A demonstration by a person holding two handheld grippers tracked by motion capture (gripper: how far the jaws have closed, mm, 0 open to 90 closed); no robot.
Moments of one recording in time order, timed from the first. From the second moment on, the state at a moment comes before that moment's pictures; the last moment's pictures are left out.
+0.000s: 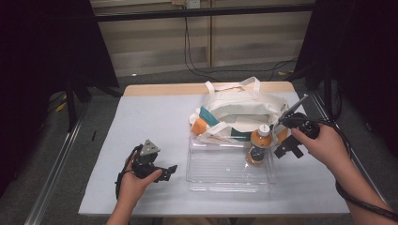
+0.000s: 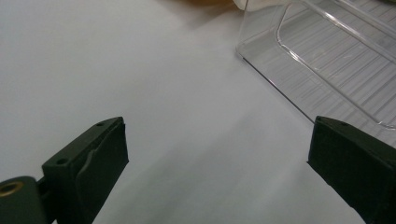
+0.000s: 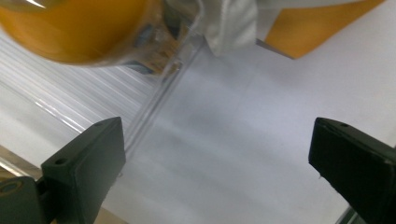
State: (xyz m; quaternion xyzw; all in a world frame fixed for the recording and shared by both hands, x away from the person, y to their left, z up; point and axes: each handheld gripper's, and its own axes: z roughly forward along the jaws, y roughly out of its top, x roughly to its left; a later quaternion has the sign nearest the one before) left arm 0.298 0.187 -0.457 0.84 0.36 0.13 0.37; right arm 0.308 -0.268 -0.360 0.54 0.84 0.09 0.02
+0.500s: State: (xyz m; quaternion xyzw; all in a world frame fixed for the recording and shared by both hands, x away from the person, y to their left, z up) left arm 0.298 0.188 -0.457 0.84 0.36 0.13 0.37; right arm 0.302 -0.280 -0.373 0.54 0.84 0.09 0.01
